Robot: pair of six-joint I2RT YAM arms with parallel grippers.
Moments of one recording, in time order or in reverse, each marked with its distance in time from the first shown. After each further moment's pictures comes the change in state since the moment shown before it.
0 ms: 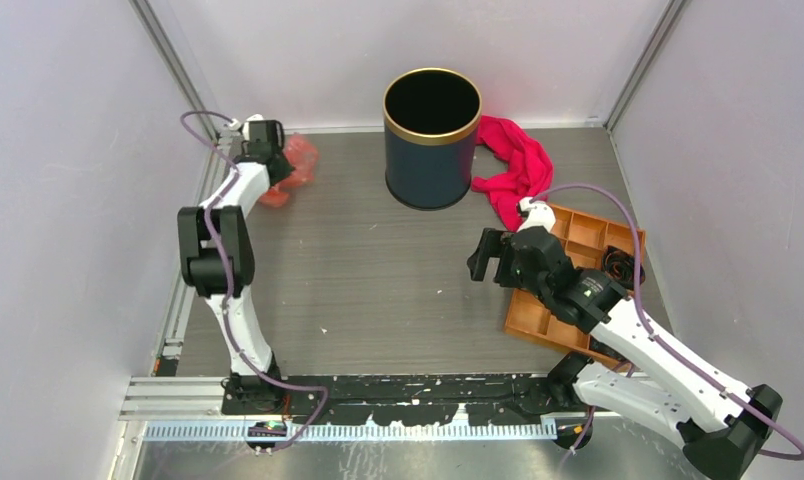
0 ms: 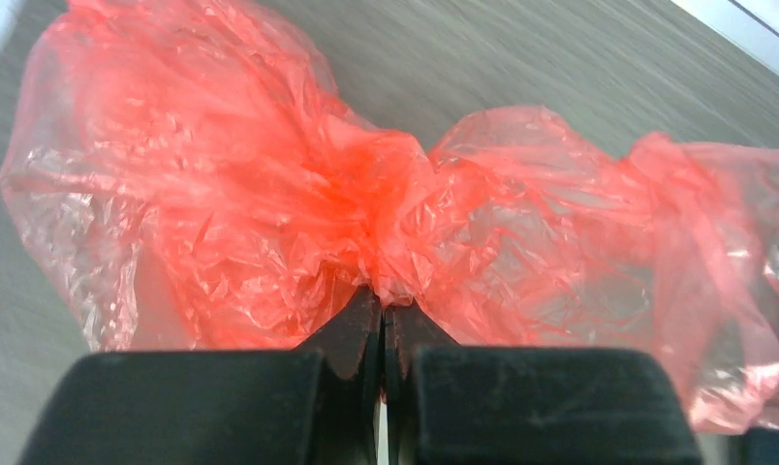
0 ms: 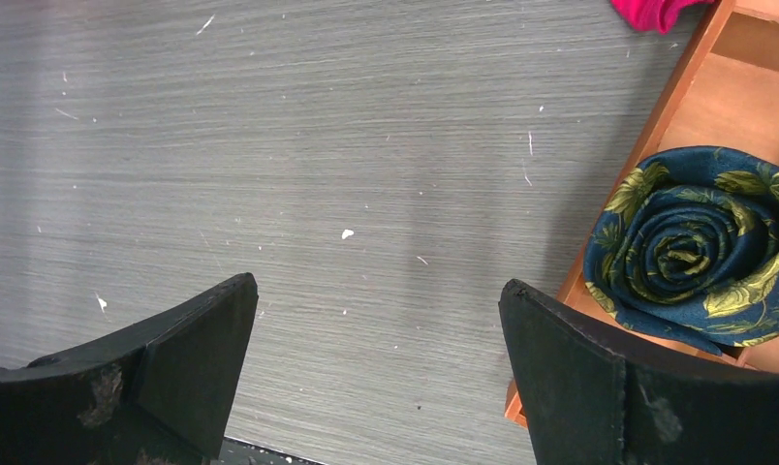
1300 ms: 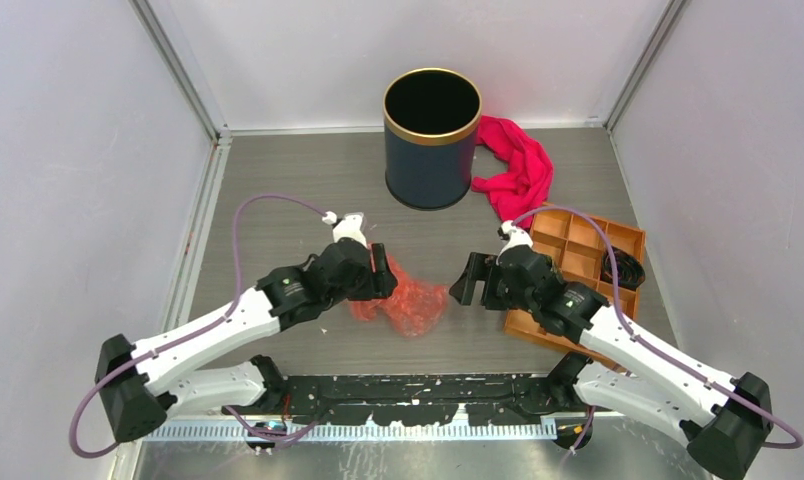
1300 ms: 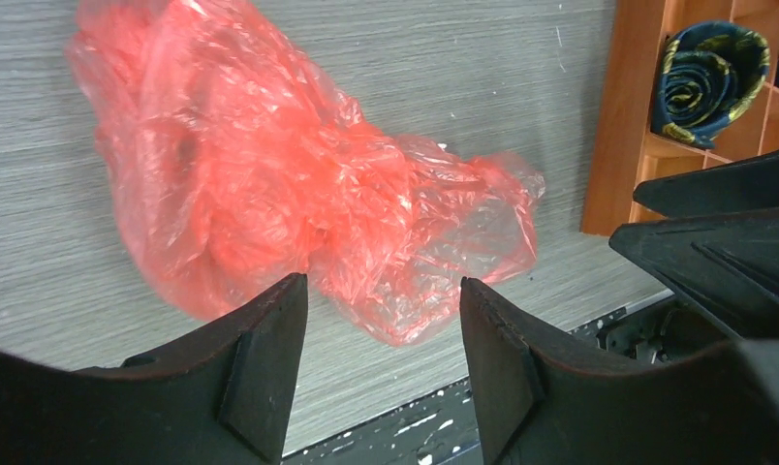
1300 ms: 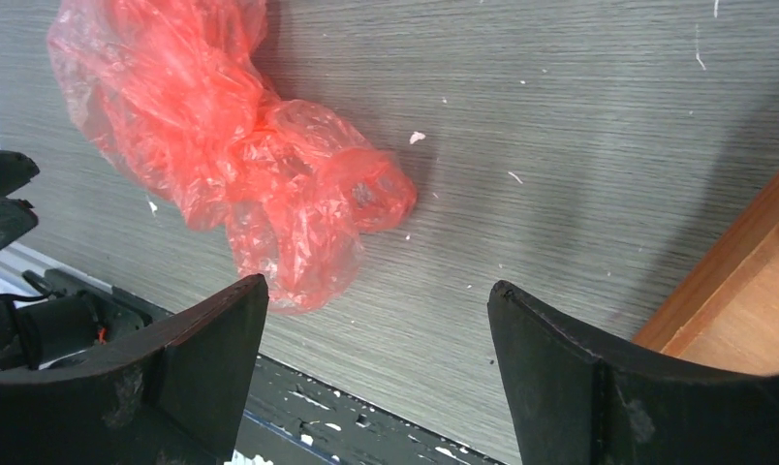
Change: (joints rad) left arm -0.993 -1.004 -0.777 -0.205 -0.043 -0.380; right arm 0.045 -0.003 -0.189 0.137 -0.213 0.136
